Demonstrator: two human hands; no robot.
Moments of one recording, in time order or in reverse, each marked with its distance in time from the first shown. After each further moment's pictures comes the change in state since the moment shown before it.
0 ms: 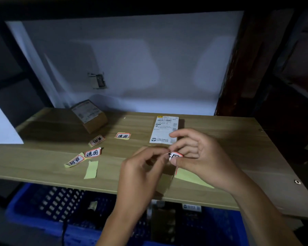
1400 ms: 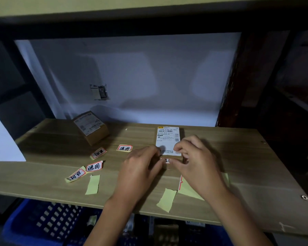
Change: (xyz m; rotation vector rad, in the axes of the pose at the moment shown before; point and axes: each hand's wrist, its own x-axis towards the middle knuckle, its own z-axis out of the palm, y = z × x) left_hand 0.054 -0.052 -0.007 0.525 -0.117 0.265; right_hand 0.040 0.040 0.022 -0.566 0.346 -0.164
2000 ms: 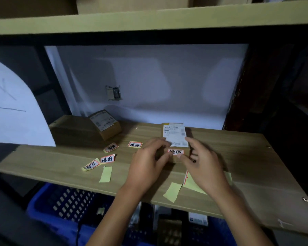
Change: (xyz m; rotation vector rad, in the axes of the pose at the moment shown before) left_hand 0.000 0.008 -0.011 -0.250 0.003 -0.127; right_hand -0.014 -0.003 -0.003 0.186 -0.052 0.206
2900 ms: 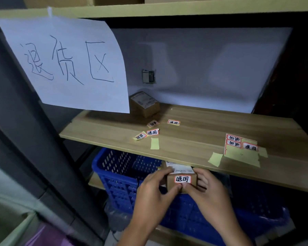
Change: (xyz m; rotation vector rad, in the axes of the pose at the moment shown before) left_hand -0.195 -0.015 -0.097 -0.123 -0.006 -0.325; right_hand -0.167 -0.065 0.094 0.239 -0.169 0.261
